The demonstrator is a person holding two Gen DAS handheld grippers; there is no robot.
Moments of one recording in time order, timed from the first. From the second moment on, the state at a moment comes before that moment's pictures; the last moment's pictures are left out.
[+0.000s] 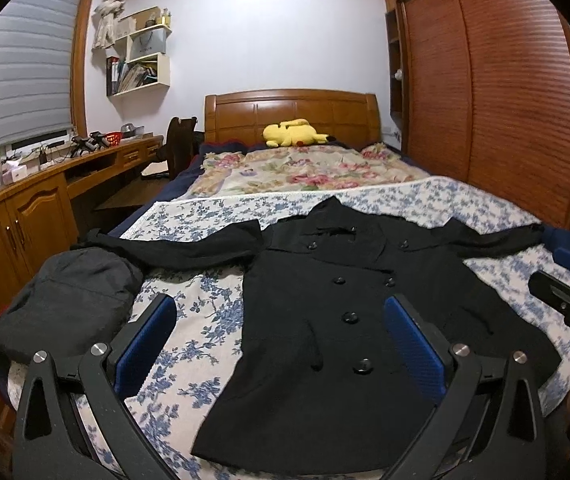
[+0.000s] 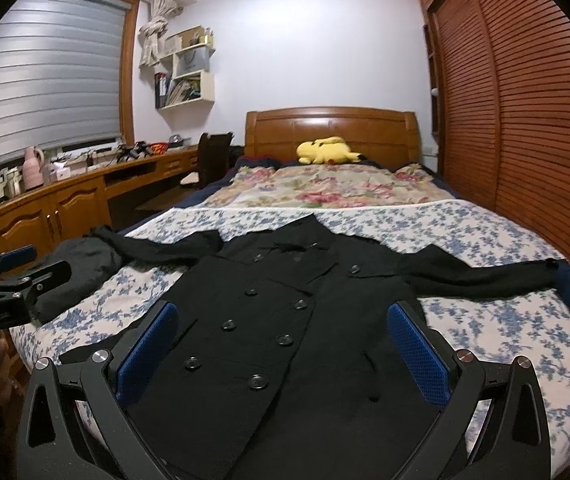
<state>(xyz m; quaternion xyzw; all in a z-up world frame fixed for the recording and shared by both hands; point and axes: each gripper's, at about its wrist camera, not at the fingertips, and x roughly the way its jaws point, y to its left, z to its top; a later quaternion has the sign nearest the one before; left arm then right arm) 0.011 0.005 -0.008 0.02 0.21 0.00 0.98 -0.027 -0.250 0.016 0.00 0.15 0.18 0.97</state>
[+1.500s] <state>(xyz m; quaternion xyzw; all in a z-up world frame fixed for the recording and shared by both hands) 0.305 0.176 -0.115 -0.06 0.39 0.01 0.92 0.131 -0.187 -0.016 -0.11 0.24 0.22 0.94</state>
